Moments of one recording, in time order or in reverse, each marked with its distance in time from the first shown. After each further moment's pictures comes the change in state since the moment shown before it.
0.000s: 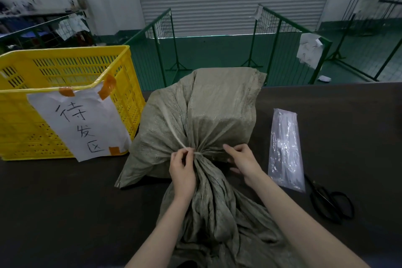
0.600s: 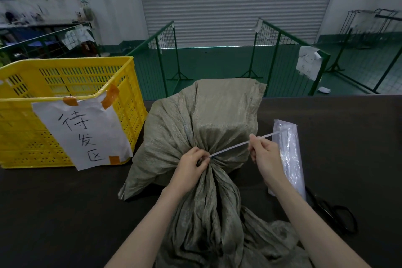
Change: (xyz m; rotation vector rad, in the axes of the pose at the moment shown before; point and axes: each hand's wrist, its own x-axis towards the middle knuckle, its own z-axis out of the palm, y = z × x) left_hand 0.042 0.013 0.000 0.452 -0.515 0.480; right_hand -0.022 -0.045 -0.037 -0.047 0.150 -0.546
